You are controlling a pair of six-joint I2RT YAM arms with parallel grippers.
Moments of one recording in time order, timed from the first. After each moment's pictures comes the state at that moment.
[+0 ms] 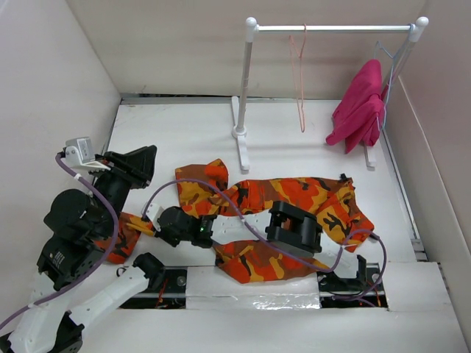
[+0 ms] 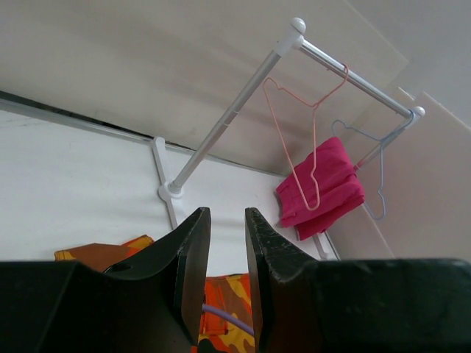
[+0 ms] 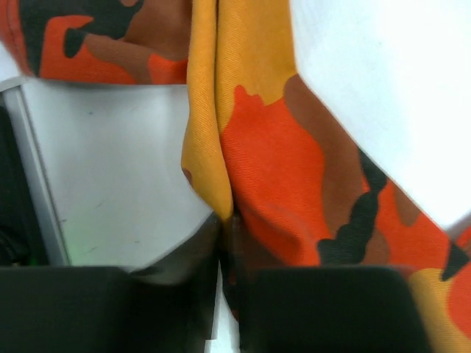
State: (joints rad) left arm -0.67 0.55 1.20 -0.51 -0.43 -0.51; right arm 1.34 2.32 1.70 0.06 0.08 0.07
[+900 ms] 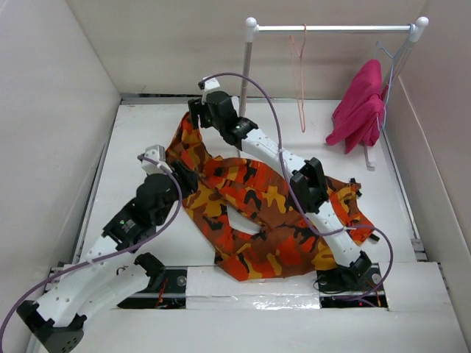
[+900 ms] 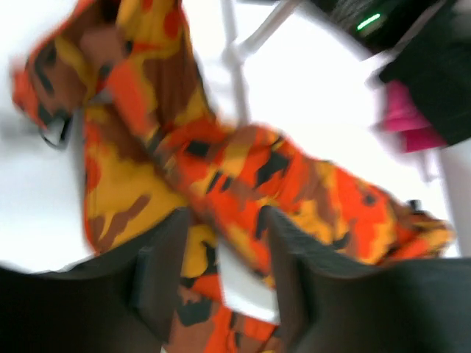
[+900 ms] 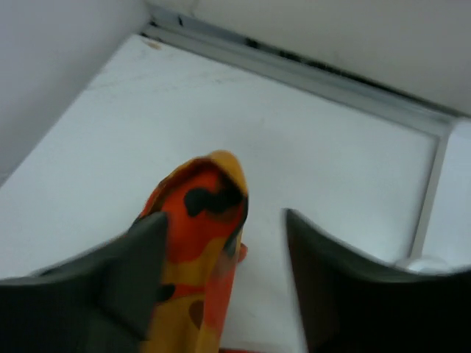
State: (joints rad) left arm -0.67 0.66 0.82 -0.47 -0.43 -0.66; right arm 0.79 2.48 2.46 -0.17 0.16 0.19
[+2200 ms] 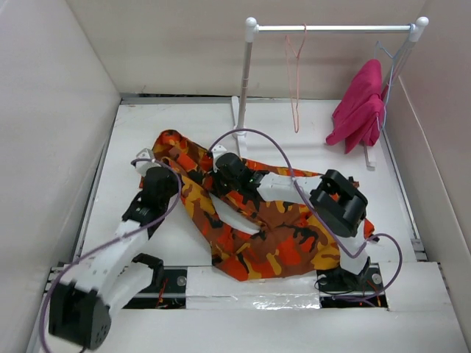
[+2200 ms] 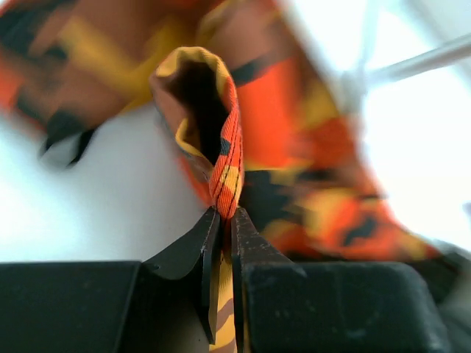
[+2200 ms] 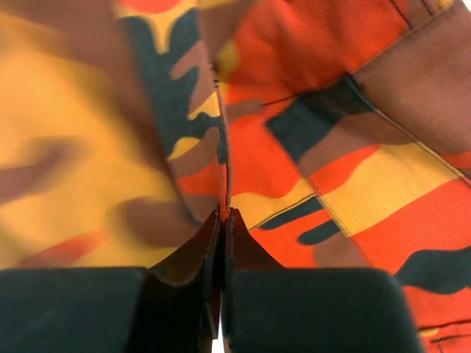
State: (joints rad) left arm -0.31 0.99 0.51 -0.09 -0.31 -0.79; right arm 0.94 1.97 1.32 0.03 0.10 0.27
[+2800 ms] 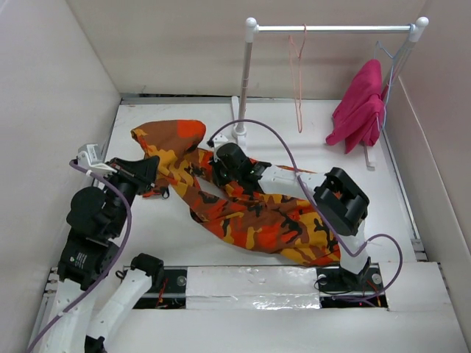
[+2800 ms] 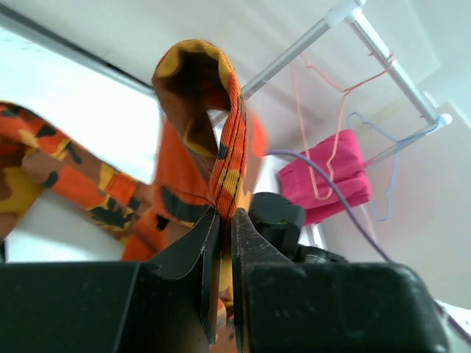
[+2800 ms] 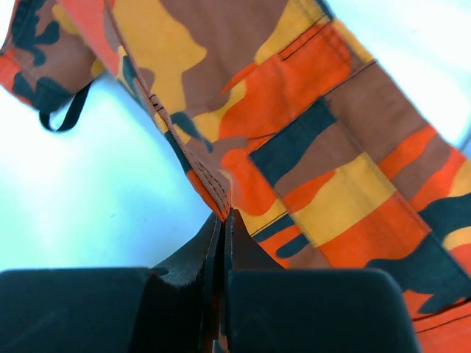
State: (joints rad) left arm -0.35 0.52 1.05 -0.54 -0.17 -0.73; right arm 0.90 1.99 1.42 -0.02 0.11 0.27
